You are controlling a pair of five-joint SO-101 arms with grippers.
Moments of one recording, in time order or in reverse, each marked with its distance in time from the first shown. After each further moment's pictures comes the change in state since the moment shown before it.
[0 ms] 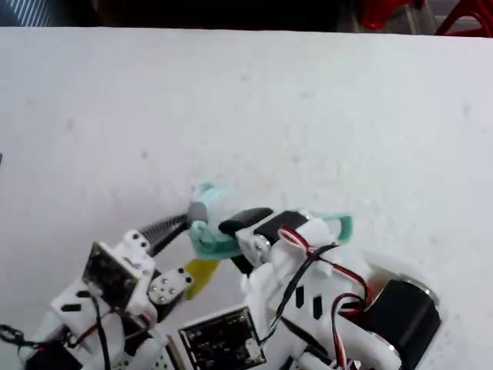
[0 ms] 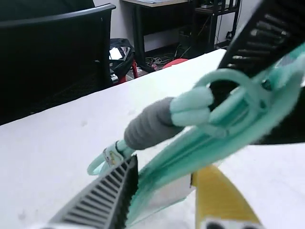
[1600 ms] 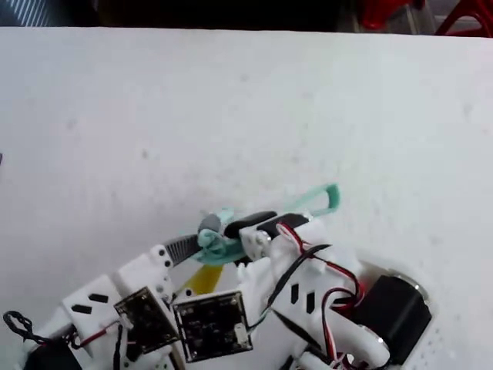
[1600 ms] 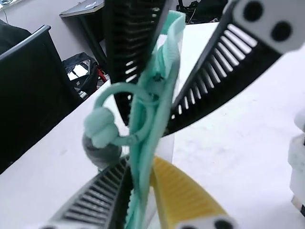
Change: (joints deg) left arm 12.2 -0.1 2.0 1.0 -16.0; right arm 0.3 -1.2 3.9 0.4 -7.5
